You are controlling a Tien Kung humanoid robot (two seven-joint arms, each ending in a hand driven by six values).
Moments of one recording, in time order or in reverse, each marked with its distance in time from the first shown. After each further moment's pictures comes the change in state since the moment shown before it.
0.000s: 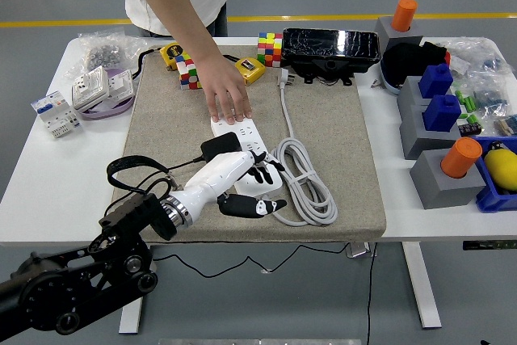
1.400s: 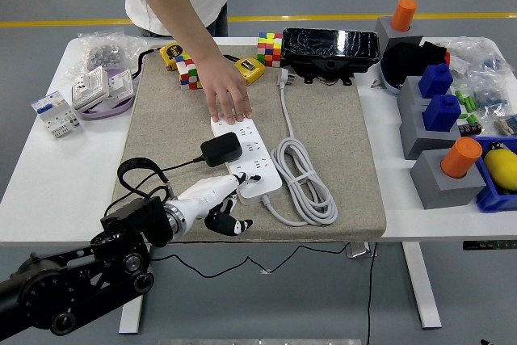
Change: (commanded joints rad) left arm 0.004 0.006 -0.016 -0.003 -0.117 -0.089 0.124; right arm -0.001 0.000 0.000 0.000 0.000 -0.001 0.000
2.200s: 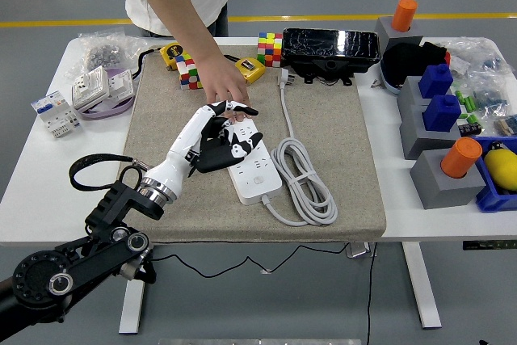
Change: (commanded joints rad) left arm 0.029 -0.022 -0.081 0.050 -0.489 0.327 -0.510; right arm 0.002 0.001 -0.005 0.000 0.002 -0.001 0.000
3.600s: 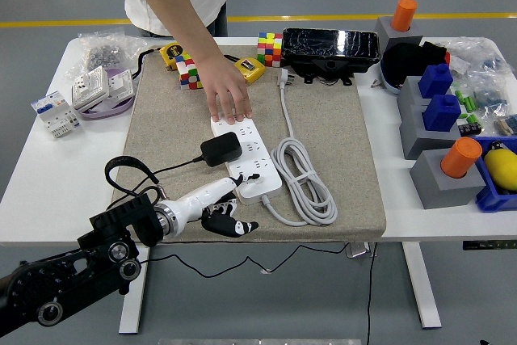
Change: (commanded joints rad) left arm -0.004 0.043 0.039 -0.023 0.379 -0.446 0.498; right arm 0.000 -0.001 0.002 0.002 -0.002 0.001 0.000
